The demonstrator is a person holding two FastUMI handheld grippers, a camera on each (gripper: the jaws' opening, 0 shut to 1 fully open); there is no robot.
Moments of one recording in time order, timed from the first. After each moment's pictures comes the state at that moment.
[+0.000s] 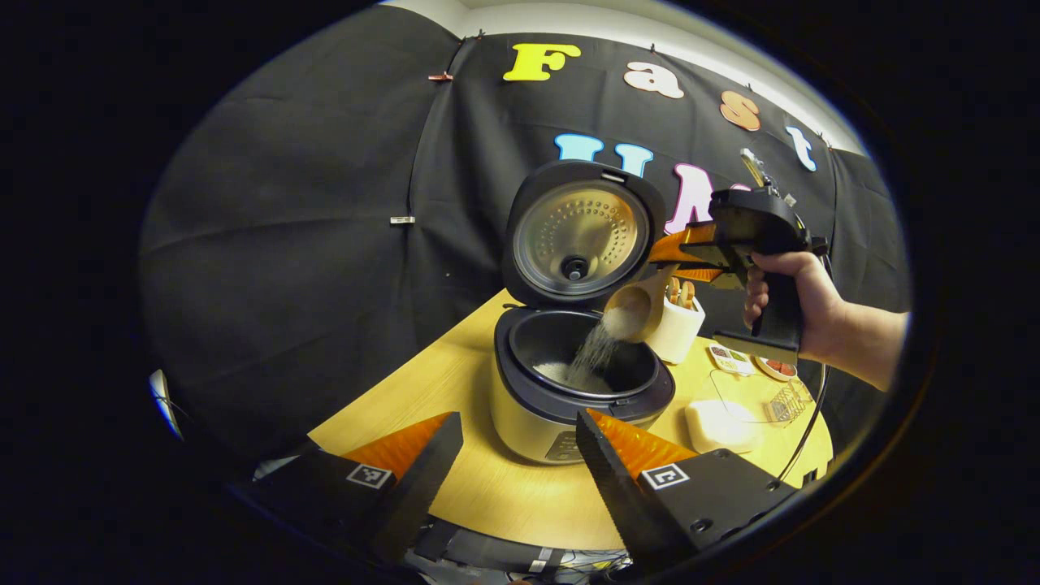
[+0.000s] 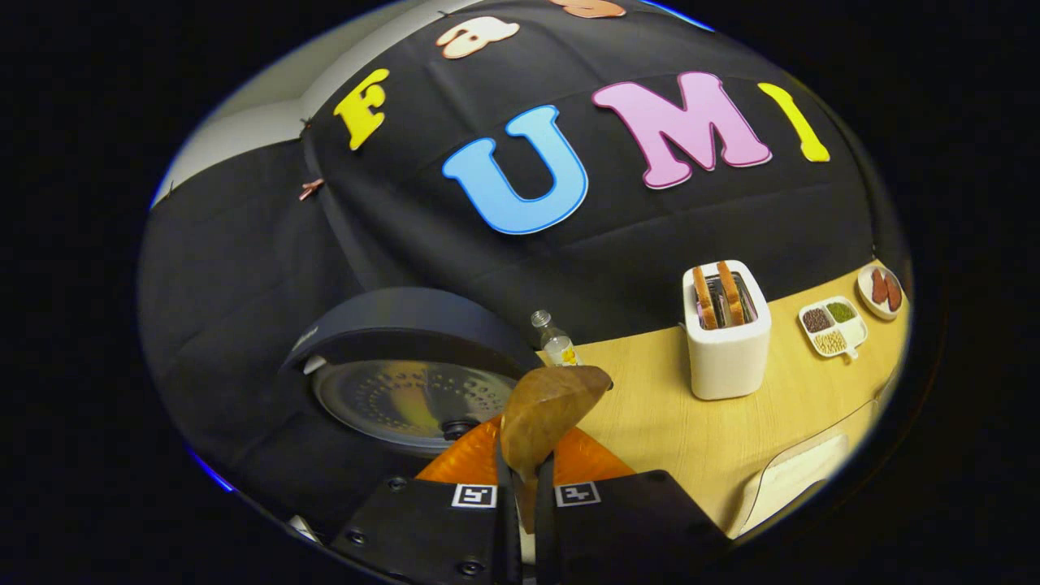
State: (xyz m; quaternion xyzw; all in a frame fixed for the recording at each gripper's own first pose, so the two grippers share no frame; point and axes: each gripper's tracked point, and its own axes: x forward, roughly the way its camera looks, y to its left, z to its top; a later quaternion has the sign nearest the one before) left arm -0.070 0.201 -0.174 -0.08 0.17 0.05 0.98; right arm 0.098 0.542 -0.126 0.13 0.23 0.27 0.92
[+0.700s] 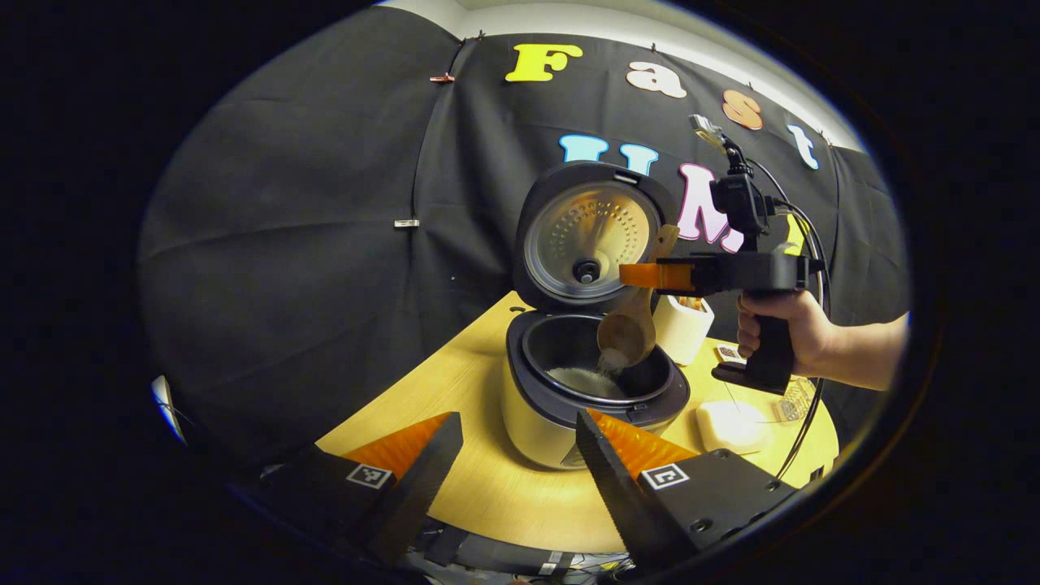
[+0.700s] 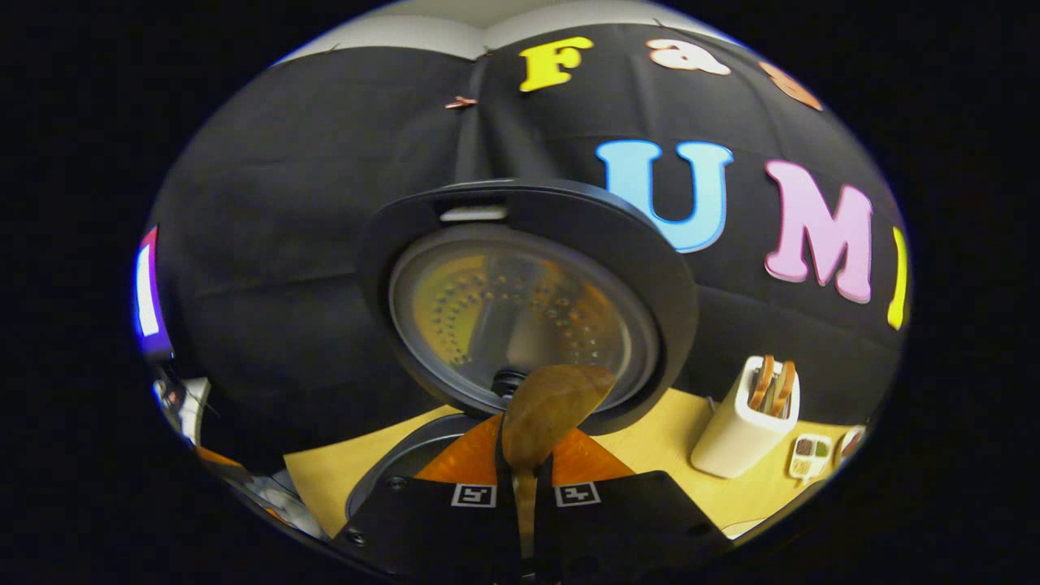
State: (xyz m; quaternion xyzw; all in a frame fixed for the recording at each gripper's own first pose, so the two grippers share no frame) left arm -0.064 0.213 -0.172 -0.08 0.17 0.06 0.98; right arm 0.051 0.599 -0.150 -0.12 0.13 0.42 0.89
